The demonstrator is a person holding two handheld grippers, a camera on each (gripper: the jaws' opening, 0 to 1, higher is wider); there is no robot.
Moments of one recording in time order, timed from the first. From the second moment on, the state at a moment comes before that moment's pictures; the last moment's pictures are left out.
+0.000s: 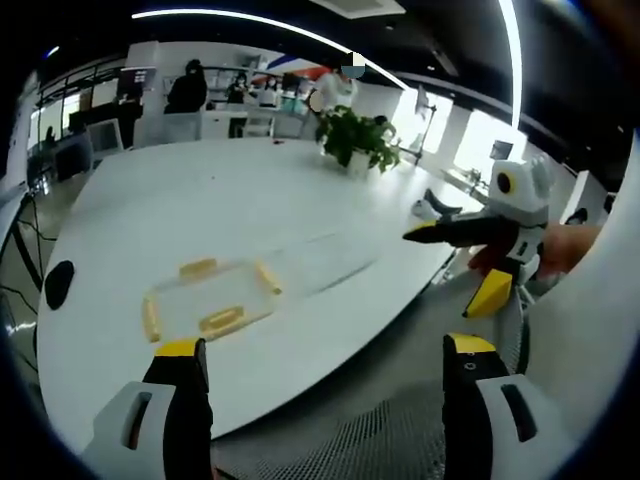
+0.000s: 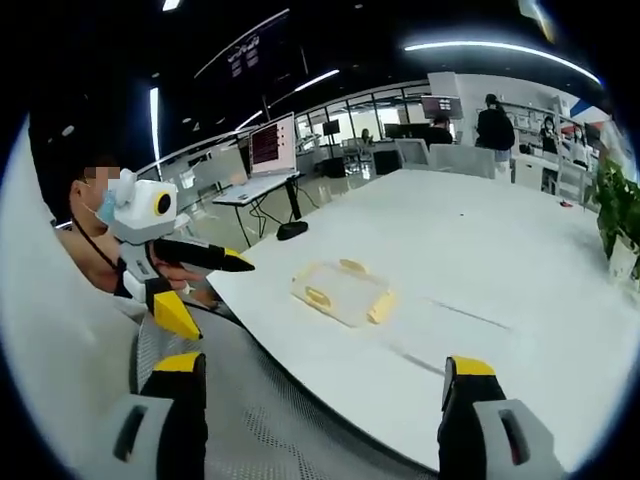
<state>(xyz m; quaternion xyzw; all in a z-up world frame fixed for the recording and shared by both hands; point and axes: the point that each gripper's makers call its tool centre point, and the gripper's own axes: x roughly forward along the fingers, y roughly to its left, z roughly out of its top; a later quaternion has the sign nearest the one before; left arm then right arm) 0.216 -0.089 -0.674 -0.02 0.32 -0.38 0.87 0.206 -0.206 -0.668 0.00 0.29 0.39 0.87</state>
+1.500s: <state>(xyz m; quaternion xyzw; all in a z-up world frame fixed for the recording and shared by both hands) 0.217 -0.087 -0.667 -0.04 0.31 -0.37 0.87 0.209 -0.206 -0.664 -0.02 0.28 0.39 0.88</state>
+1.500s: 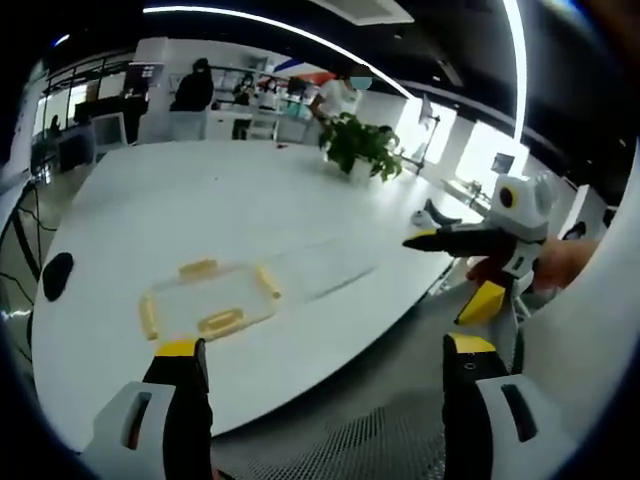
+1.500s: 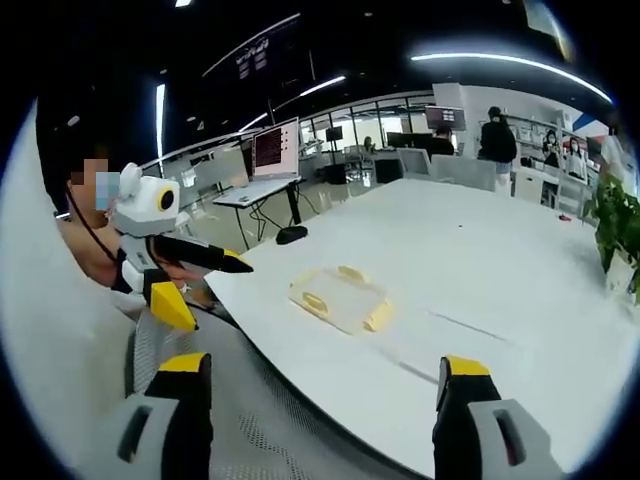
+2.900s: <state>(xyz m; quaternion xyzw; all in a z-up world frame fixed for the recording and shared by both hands) 0.258 -0.054 -0.662 0.02 0.30 -0.41 0.86 0.247 -0.184 -0.654 -0.10 0.26 0.43 0.86</state>
